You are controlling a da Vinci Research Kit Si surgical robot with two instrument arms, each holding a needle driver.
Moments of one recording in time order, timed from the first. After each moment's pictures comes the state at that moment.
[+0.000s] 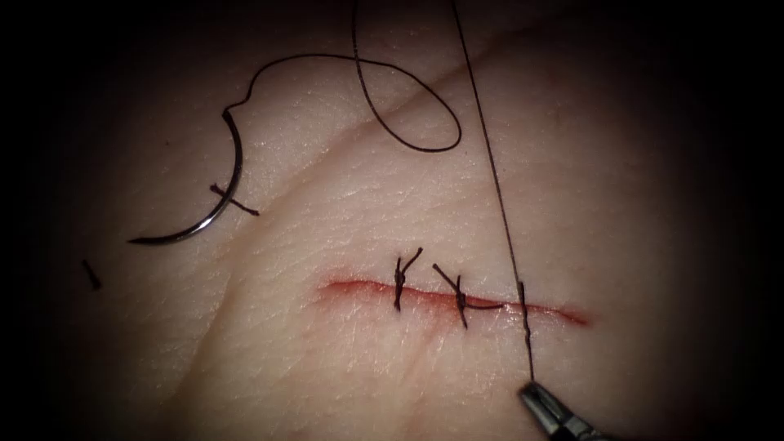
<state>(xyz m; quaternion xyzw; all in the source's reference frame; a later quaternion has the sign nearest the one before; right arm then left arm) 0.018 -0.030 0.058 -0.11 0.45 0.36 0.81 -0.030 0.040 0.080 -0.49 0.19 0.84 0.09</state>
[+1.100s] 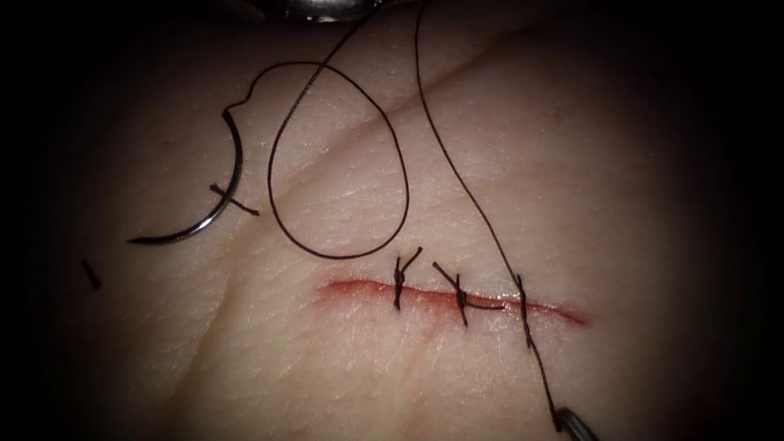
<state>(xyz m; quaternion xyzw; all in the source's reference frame) 0.015 -0.027 0.054 -0.01 0.53 0.33 0.78 -0.032 0.022 0.064 -0.65 0.02 0.76 0.03</state>
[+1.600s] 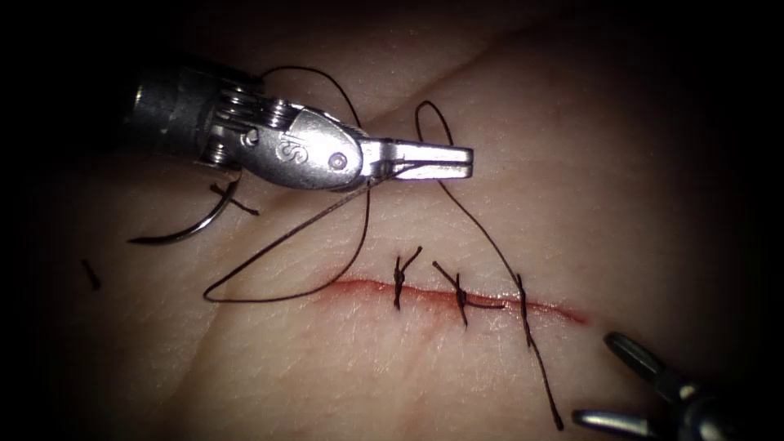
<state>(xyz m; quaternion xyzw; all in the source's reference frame) 0.014 -0.016 0.051 0.05 0.56 0.27 0.78 -0.035 0.009 0.056 -0.70 -0.02 0.72 -0.05</state>
